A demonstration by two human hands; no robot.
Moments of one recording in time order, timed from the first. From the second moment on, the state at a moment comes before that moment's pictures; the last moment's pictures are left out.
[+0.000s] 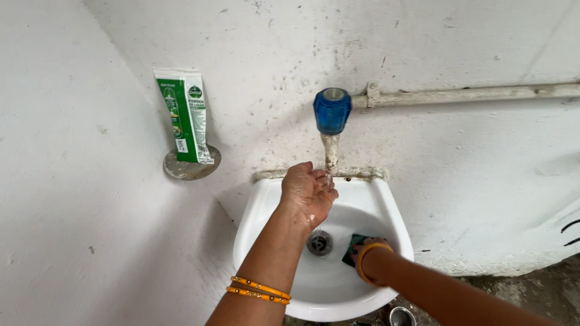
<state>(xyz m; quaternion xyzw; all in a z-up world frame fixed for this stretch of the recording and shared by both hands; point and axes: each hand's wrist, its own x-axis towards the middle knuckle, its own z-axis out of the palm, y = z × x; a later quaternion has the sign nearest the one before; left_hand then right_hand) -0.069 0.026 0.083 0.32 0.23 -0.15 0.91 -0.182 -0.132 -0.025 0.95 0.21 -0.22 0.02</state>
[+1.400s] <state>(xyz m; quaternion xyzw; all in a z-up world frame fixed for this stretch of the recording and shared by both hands) -0.073 0.029 0.077 0.36 0.21 -0.17 0.89 -0.118 -0.150 0.015 0.86 0.33 -0.17 0.34</state>
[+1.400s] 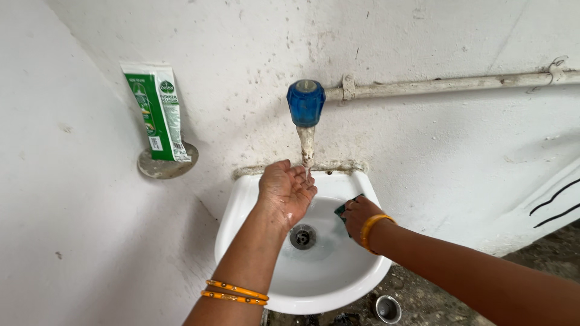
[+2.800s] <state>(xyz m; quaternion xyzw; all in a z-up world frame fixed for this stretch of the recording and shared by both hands) -0.062 0.017 0.051 0.34 0.20 -0.14 0.91 -0.135 -0.195 -0.025 0.99 0.14 -0.01 -0.03</state>
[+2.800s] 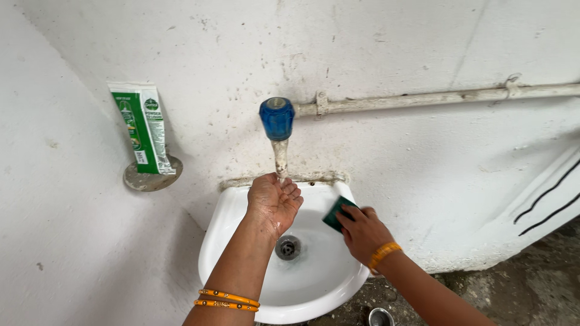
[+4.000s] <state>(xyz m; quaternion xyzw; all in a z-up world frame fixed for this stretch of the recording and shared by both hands) -0.102 0.035 0.105 0.35 0.20 -0.15 0.90 -0.229 -0.142 0.022 0.90 0.31 -0.26 -0.13</state>
